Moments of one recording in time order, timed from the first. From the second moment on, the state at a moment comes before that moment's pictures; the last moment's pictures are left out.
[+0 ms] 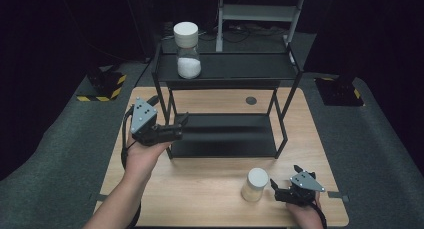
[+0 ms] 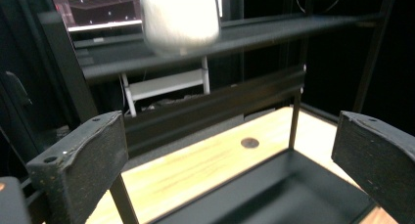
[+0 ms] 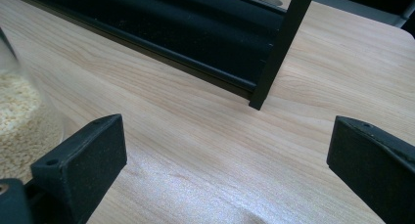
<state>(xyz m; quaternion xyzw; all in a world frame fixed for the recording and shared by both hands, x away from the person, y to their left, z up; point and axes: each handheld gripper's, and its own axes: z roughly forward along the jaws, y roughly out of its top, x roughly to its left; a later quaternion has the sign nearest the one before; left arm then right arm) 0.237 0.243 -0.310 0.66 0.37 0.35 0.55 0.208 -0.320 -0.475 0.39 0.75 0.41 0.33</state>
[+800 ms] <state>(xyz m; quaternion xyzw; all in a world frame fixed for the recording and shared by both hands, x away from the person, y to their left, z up) 0.221 0.235 -0.416 0.71 0.40 0.28 0.51 0.208 -0.319 -0.474 0.39 0.76 0.41 0.33</state>
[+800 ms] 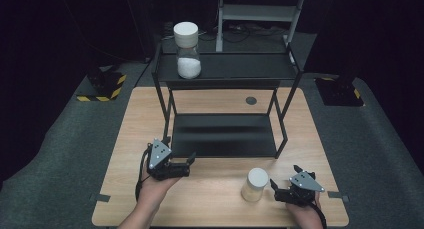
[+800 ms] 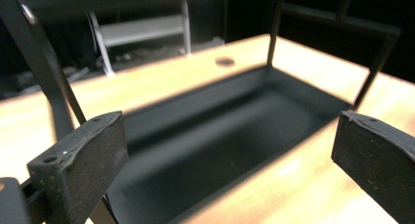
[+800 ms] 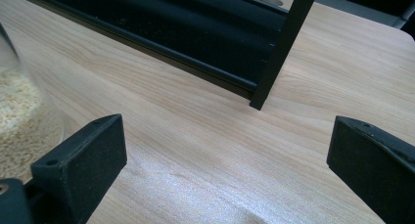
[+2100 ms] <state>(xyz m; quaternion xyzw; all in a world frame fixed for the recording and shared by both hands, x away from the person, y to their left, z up) 0.219 0.208 -0.465 0.81 0.35 0.29 0.37 0.203 -0.323 -0.475 0.39 0.74 0.43 0.33</state>
